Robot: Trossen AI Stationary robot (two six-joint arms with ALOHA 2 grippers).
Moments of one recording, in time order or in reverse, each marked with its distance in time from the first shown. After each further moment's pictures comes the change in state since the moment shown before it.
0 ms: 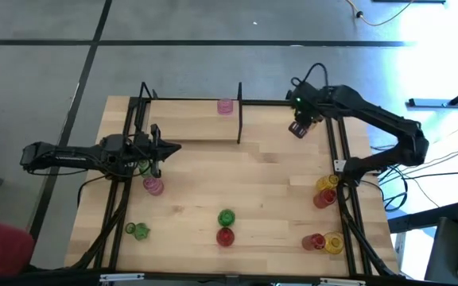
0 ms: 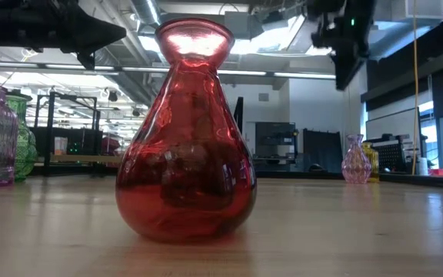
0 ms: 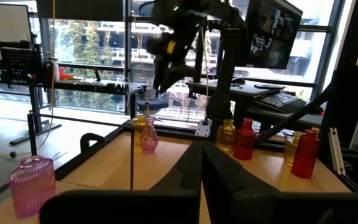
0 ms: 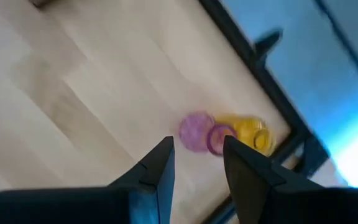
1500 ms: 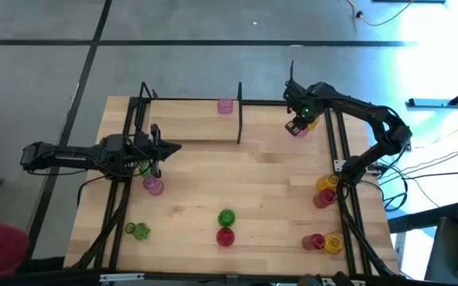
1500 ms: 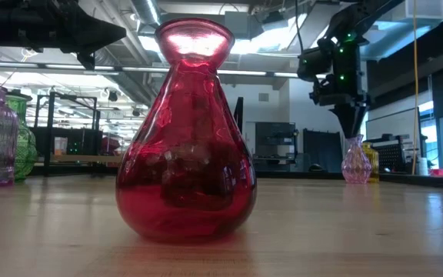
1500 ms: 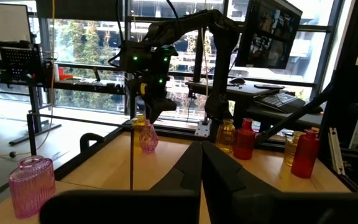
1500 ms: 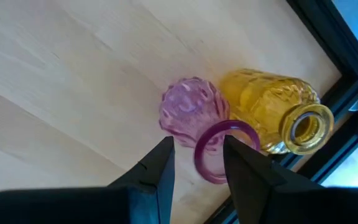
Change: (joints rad) left arm 0.000 0.000 0.000 0.000 0.001 0.000; right arm -0.214 0.204 -0.152 0.114 -0.077 -0.003
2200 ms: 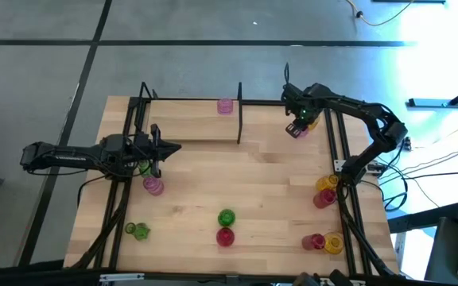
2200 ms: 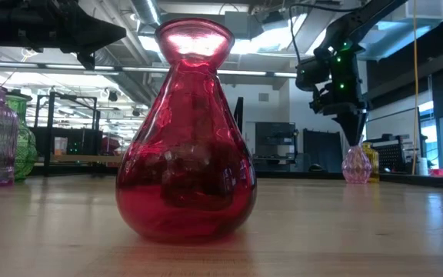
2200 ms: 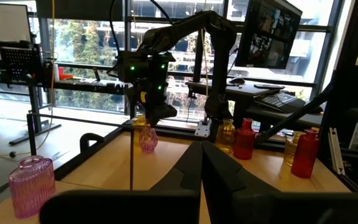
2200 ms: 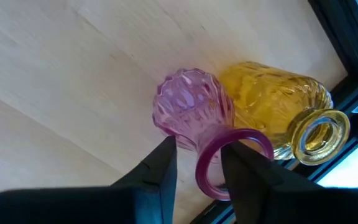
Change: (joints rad) left arm 0.000 0.000 0.000 0.000 0.000 0.000; right arm 0.001 0.053 -0.019 0.003 0.024 -0.062
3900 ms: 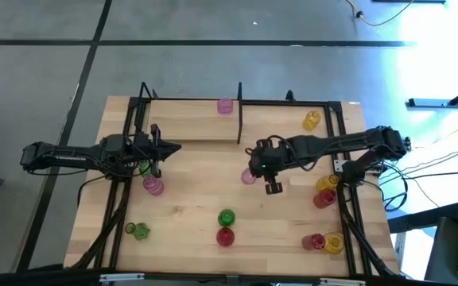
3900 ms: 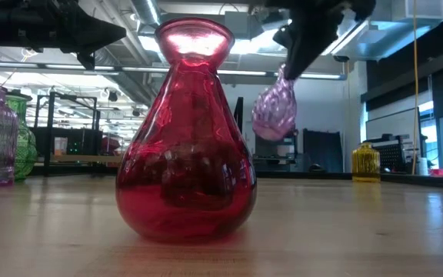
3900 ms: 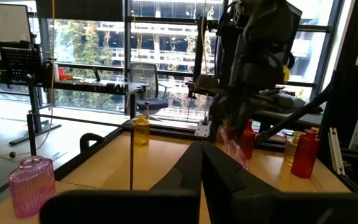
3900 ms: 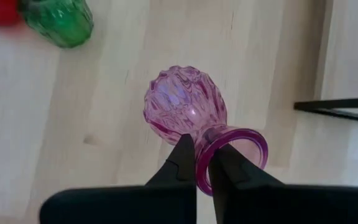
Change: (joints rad) left arm 0.000 0.000 0.000 0.001 0.000 0.000; right arm 0.847 0.002 0.234 0.209 -0.098 -0.186
